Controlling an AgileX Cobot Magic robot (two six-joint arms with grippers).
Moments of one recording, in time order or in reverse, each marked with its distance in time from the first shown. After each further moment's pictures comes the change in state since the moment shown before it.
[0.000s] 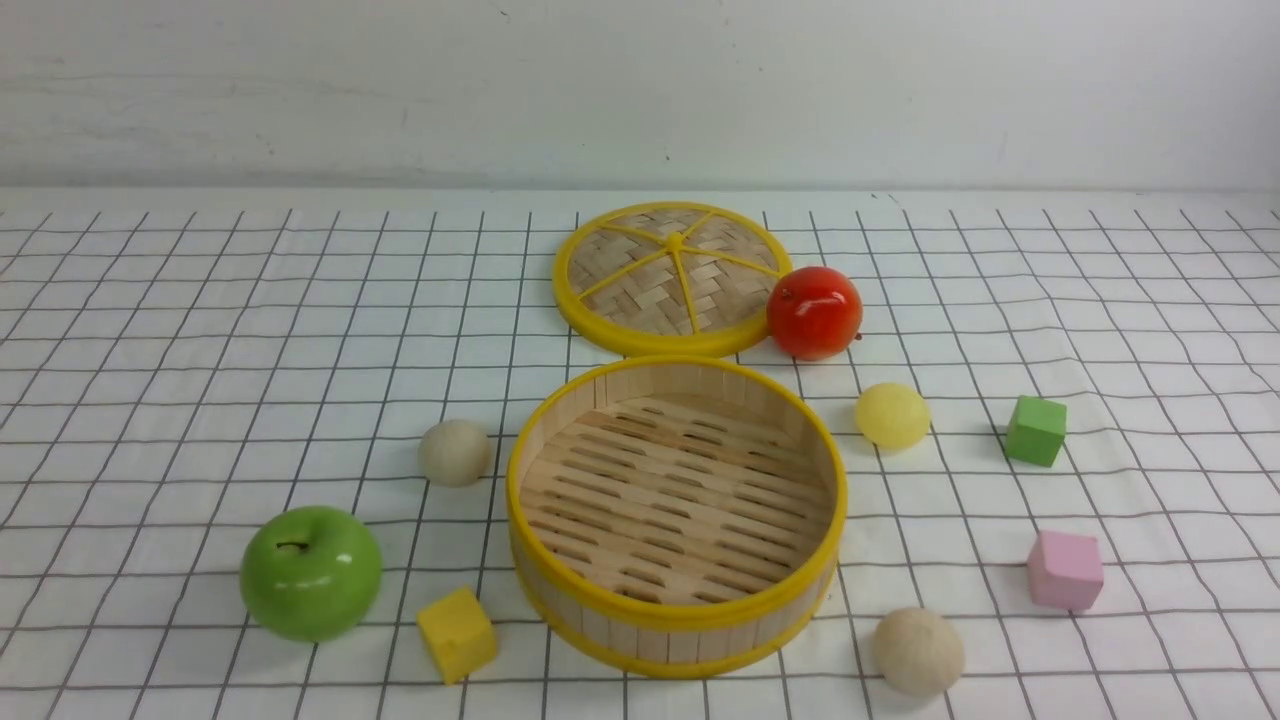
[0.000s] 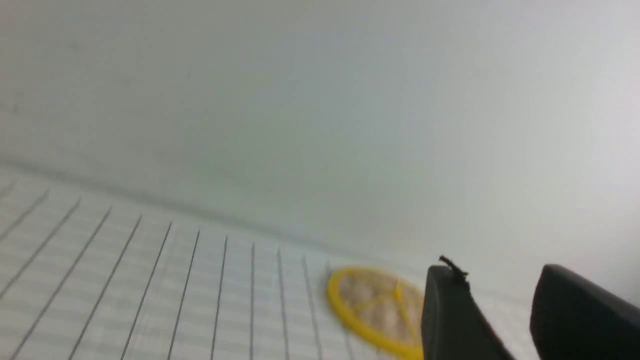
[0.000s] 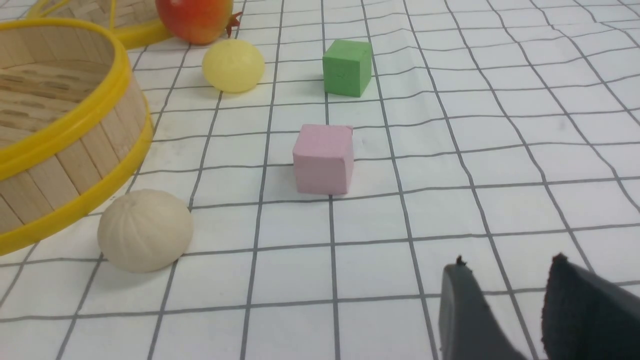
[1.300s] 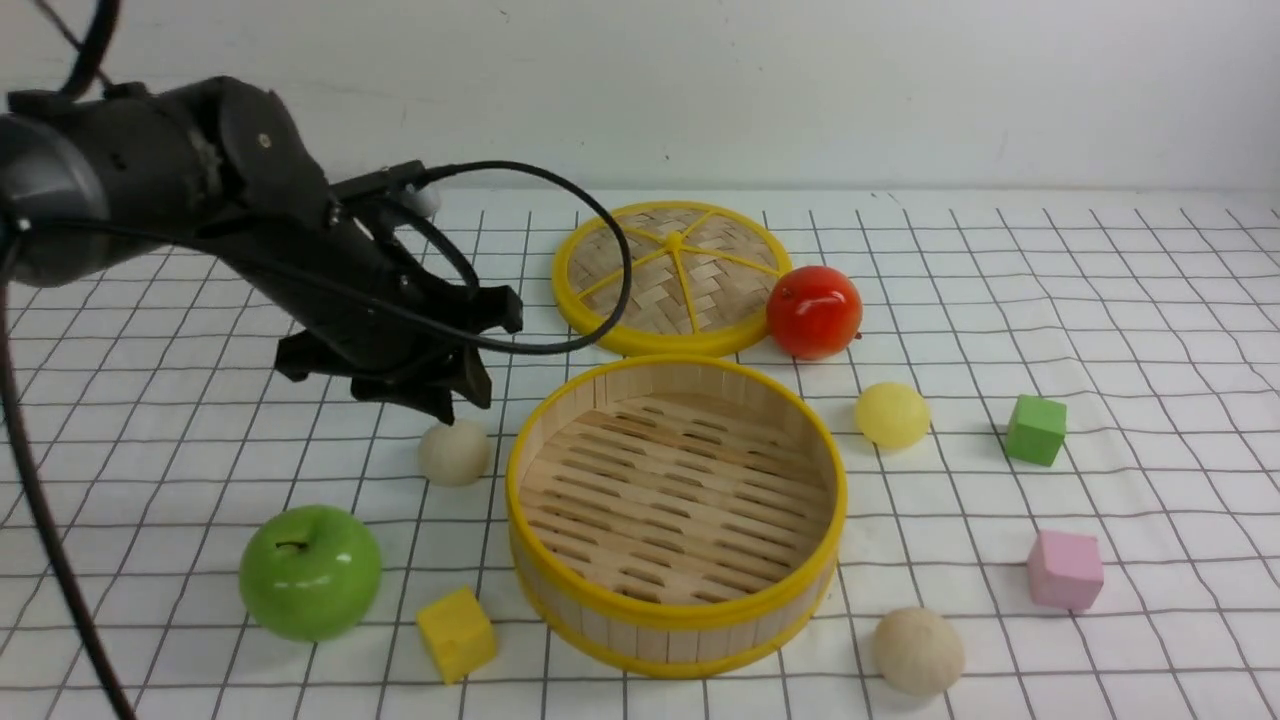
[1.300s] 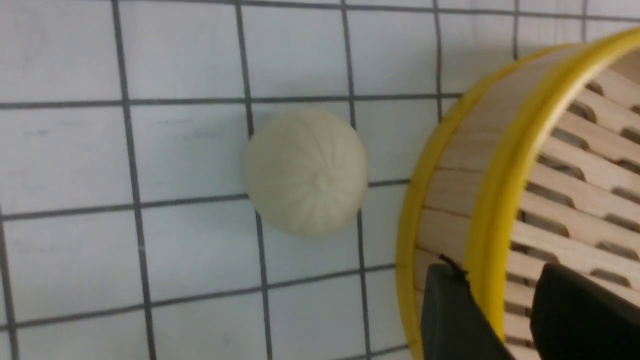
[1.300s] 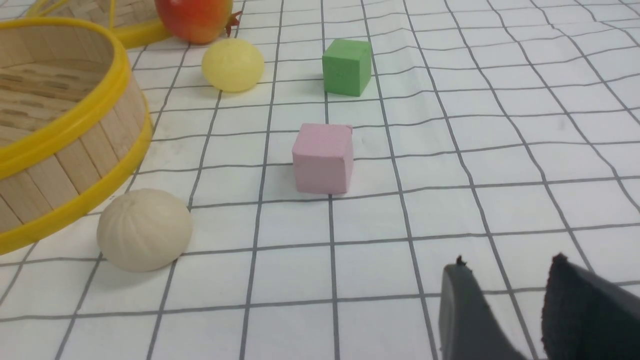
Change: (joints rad) right arm 0.000 0.000 0.000 0.000 0.000 0.000; left arm -0.161 1.583 -0.798 -0.219 0.331 0.215
